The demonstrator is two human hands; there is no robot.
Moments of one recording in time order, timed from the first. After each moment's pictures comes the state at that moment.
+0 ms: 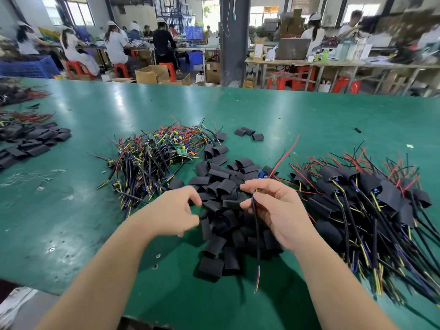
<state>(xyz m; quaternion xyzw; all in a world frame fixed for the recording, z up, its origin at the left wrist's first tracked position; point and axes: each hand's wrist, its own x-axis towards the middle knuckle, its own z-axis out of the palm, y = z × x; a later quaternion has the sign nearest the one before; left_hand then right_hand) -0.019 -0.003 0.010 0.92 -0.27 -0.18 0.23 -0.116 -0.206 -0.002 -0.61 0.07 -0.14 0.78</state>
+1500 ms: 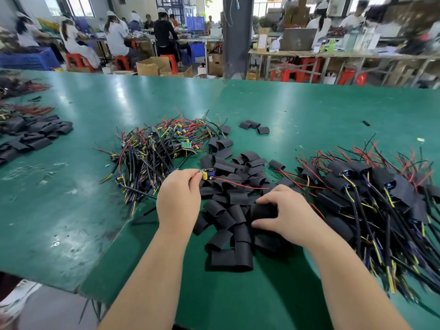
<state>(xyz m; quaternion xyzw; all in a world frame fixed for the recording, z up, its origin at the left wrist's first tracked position) -0.019 -0.034 -0.023 0.88 -0.12 0.25 0.39 -0.117 -0.226 -0.011 -0.97 0.08 -0.05 0.25</state>
